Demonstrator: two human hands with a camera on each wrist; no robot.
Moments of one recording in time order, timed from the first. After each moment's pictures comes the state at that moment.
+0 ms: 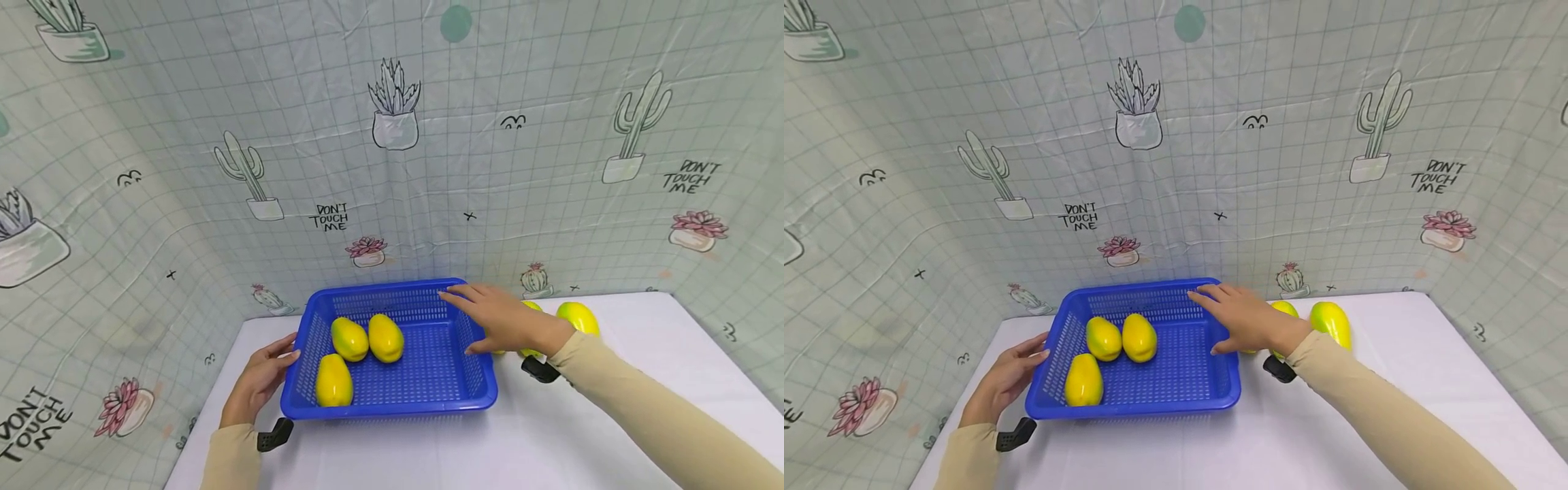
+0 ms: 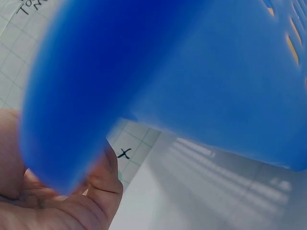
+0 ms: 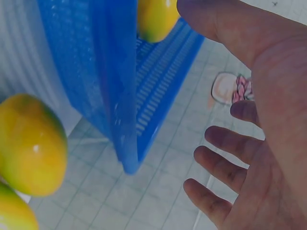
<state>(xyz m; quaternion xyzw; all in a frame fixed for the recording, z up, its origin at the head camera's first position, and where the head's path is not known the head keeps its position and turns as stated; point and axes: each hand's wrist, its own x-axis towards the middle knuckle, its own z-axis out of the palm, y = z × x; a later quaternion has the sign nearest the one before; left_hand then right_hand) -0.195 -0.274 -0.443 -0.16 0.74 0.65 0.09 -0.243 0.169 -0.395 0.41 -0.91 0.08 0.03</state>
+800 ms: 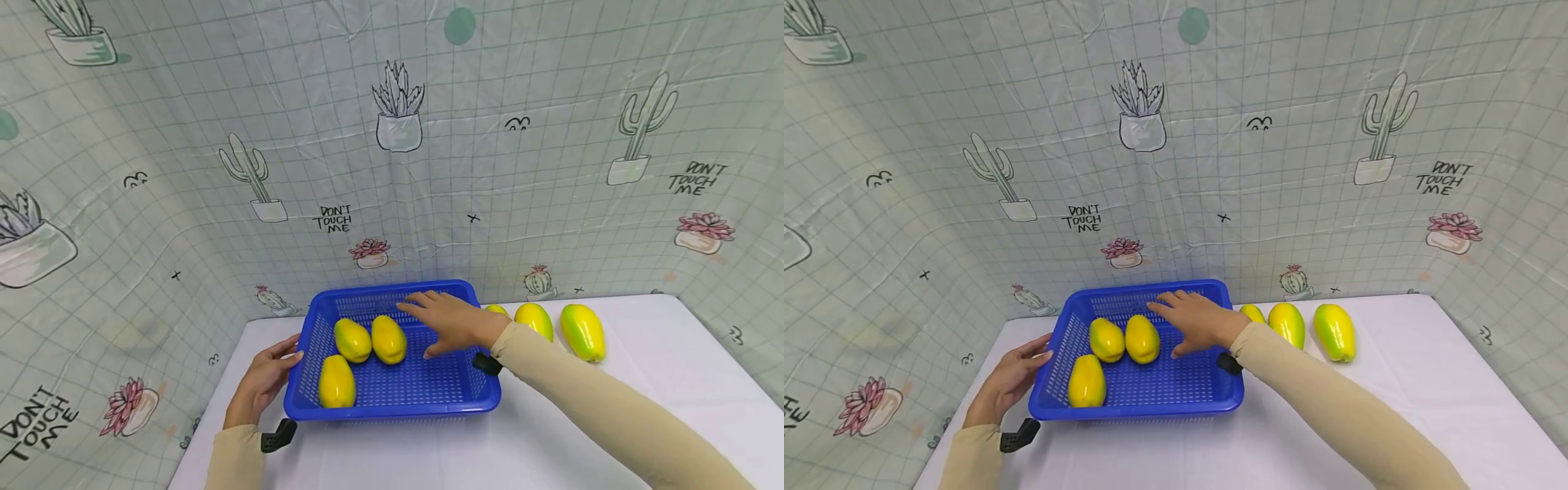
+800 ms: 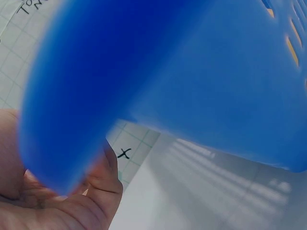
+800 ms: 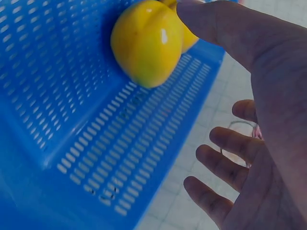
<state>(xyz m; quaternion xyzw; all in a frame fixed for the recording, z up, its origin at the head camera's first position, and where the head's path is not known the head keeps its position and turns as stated) -0.194 -0.276 -0.444 -0.15 0.73 0.66 0.09 -0.265 0.091 -0.400 0.43 -0.90 0.08 -0.05</state>
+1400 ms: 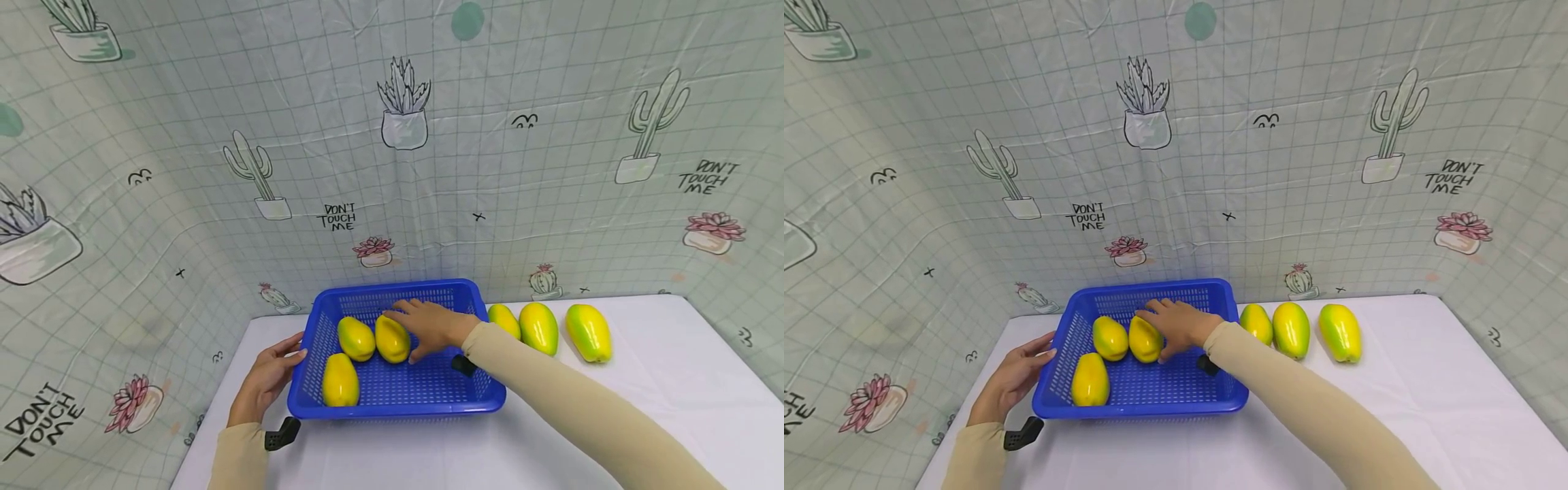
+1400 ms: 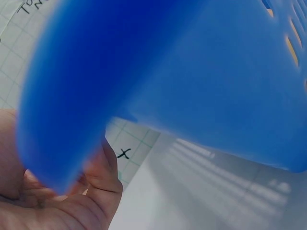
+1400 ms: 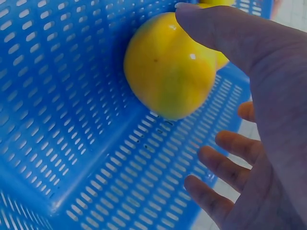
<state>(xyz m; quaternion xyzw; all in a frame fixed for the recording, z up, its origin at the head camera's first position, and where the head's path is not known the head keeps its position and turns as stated) -0.196 -0.275 -0.446 -0.16 0.73 0.66 0.08 -0.279 0.048 -0.422 0.42 -0.90 0.08 -0.12</state>
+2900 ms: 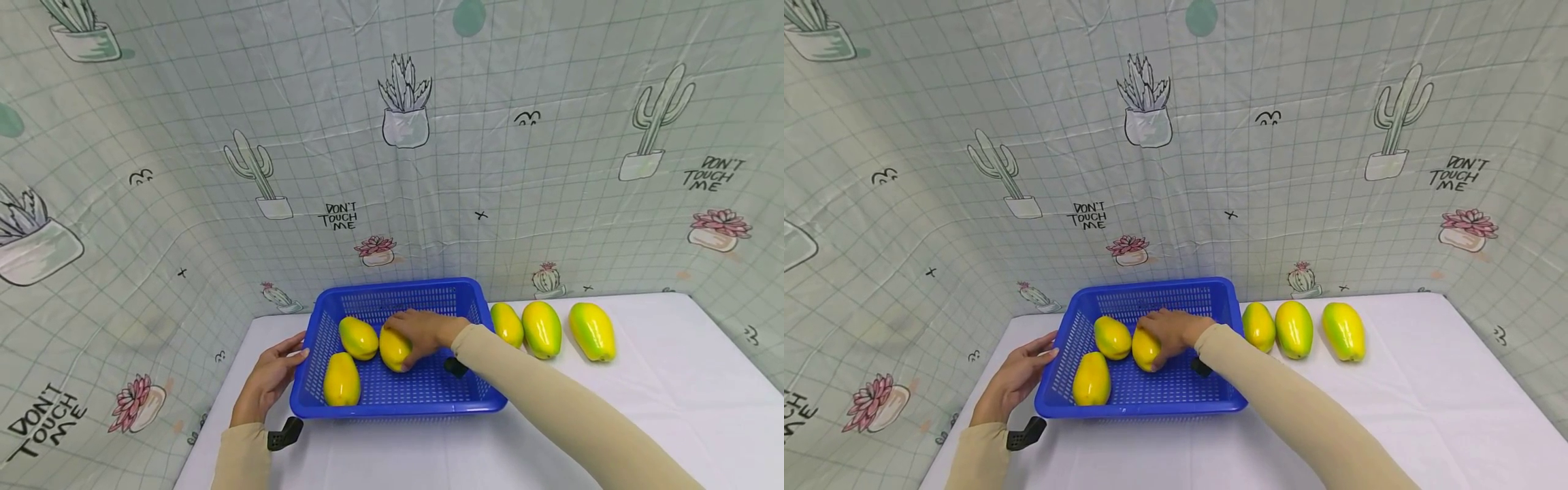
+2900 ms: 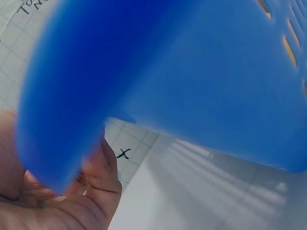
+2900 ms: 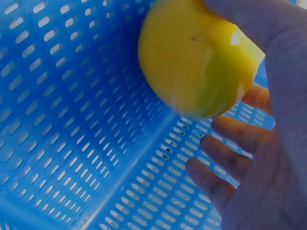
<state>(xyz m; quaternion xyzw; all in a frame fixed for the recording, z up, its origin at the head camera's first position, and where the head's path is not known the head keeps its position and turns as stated) -0.195 -0.275 -0.445 -0.15 0.73 0.66 0.09 -0.289 0.030 -0.444 0.40 -0.89 0.10 -0.18</state>
